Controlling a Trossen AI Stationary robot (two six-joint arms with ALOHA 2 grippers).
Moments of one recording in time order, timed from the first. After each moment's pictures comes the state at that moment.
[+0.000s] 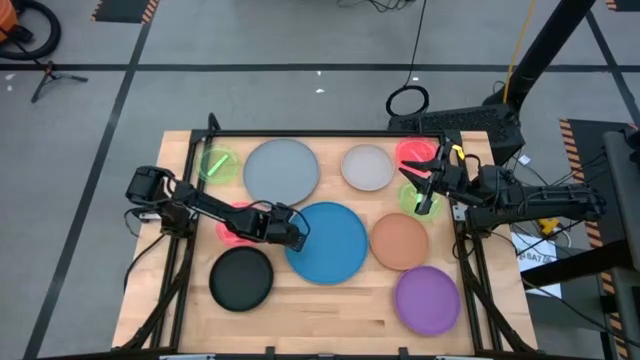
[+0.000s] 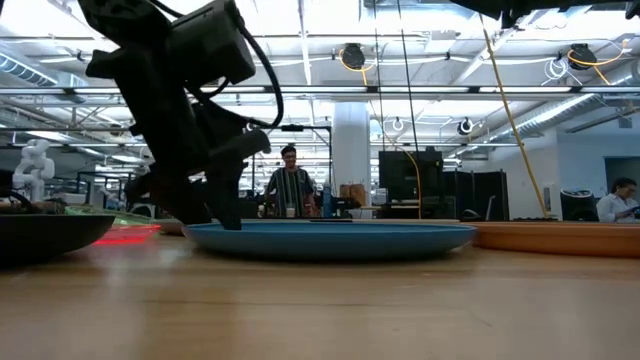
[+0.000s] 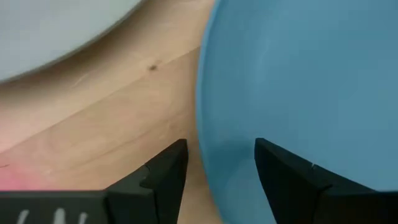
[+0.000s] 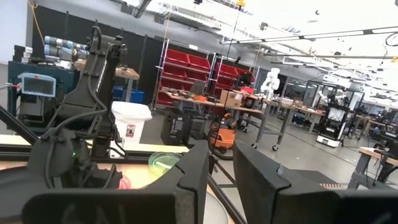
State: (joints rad) left arm -0.16 1.72 0.83 -0.29 -0.34 -1.15; right arm 0.00 0.55 0.48 0.24 0.34 -0.28
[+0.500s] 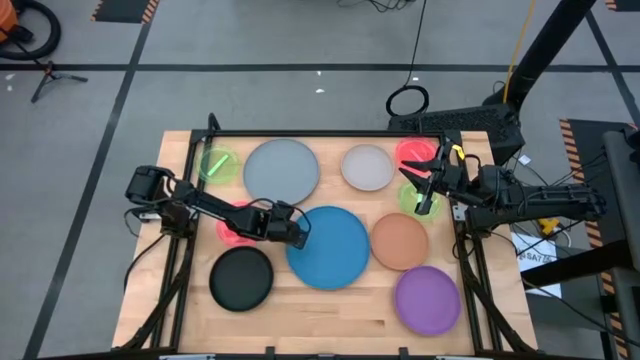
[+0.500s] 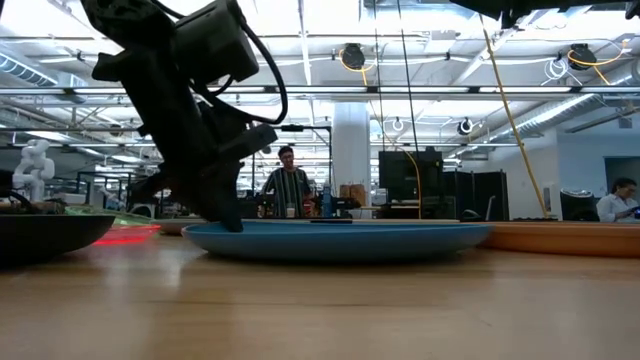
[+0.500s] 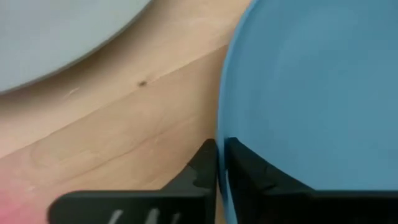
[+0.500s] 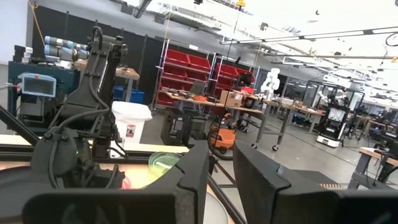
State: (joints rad) left arm -0.16 1.72 0.83 -0.29 -0.33 -1.16; right arm 0.00 0.55 0.48 0.24 0.34 -0.28
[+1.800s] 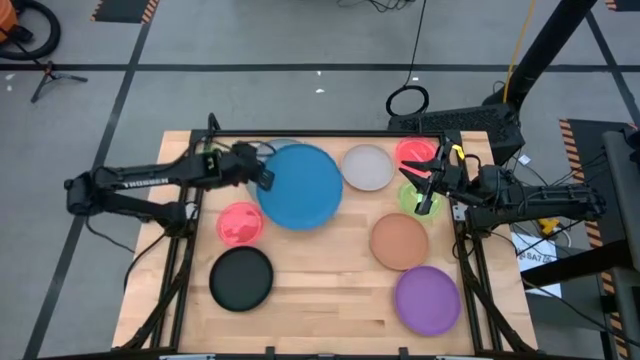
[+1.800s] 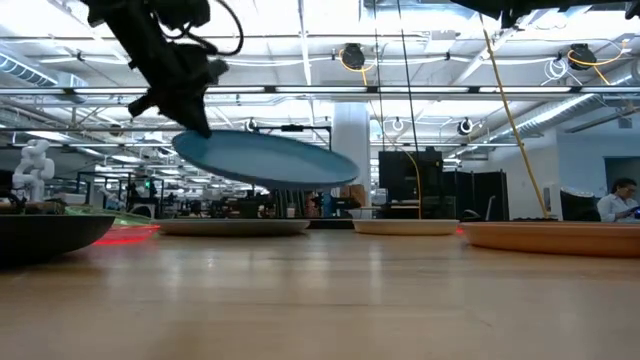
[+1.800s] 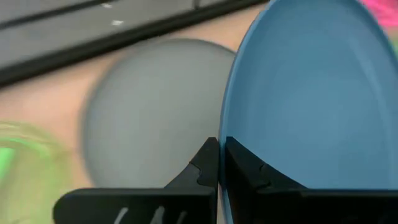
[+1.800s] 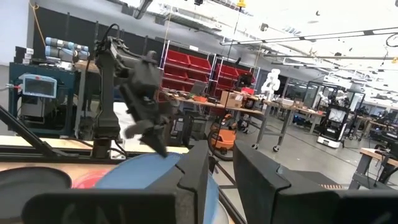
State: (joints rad) left arm 0.32 1.11 0.82 -0.58 -0.37 -0.64; right arm 0.00 0.55 0.48 0.24 0.34 -0.27
